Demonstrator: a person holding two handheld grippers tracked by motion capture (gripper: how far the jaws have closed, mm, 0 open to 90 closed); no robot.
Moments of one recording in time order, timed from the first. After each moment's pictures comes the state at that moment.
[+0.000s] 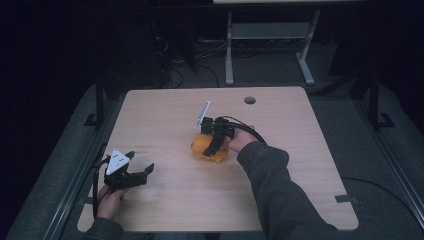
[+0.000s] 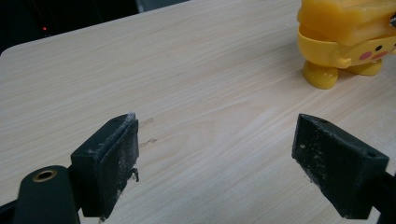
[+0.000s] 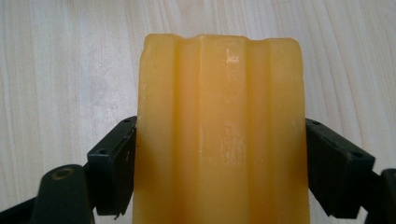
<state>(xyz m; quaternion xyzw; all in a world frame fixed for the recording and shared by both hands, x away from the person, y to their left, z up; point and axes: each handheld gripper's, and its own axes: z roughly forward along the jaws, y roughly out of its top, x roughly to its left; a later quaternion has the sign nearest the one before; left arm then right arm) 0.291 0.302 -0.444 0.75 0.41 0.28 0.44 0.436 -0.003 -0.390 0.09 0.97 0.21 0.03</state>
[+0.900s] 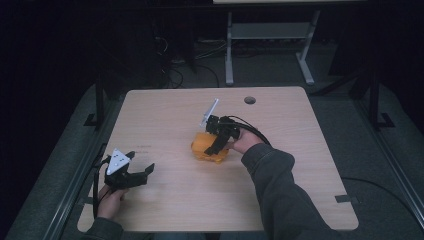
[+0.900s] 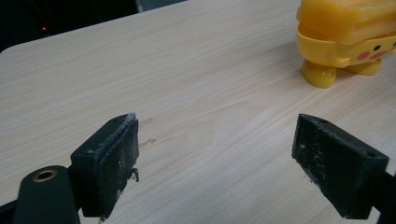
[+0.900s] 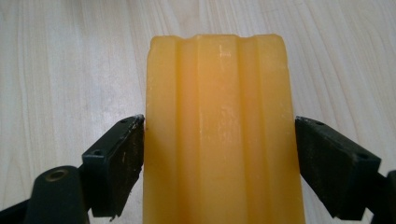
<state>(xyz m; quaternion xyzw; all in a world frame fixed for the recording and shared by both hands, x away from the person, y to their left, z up) 0.291 0.301 -0.444 0.75 0.41 0.28 0.44 0.432 -0.019 -0.383 0.12 0.96 0.25 0.02</state>
